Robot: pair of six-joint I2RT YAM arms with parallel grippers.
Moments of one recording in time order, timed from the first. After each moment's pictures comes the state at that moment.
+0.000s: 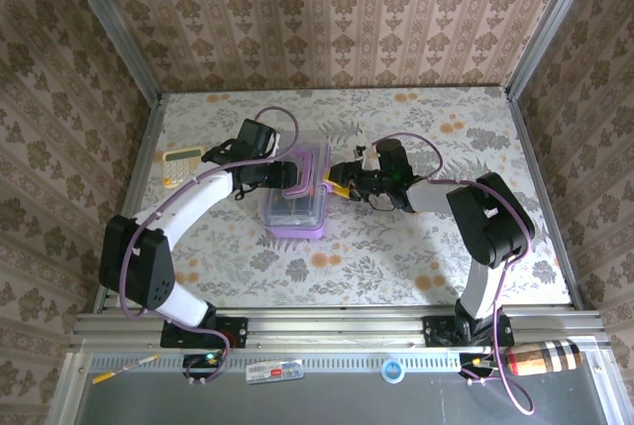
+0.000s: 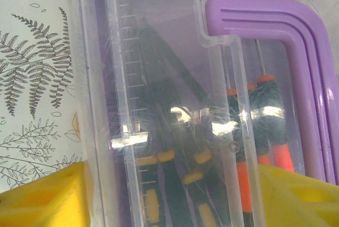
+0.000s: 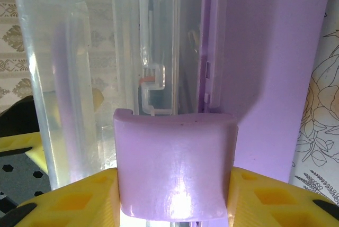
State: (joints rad) left arm -0.50 1.53 1.17 -0.65 0.08 -0.29; right arm 0.41 1.83 0.90 0.42 -0.75 1.07
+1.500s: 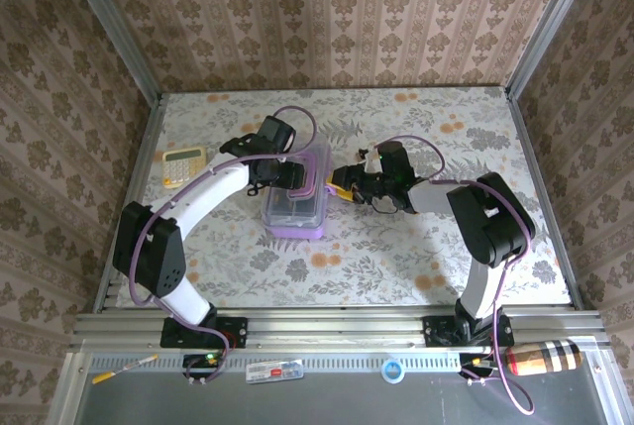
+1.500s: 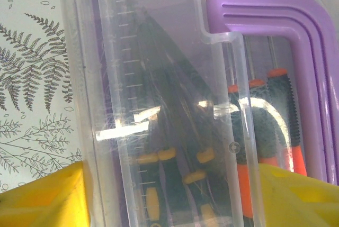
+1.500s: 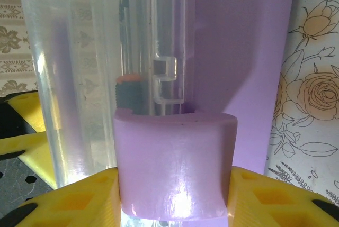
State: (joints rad) left arm -0.59 1.63 1.30 -0.78 -0.08 -0.30; right arm 0.40 1.83 0.88 0.38 -0.74 1.02
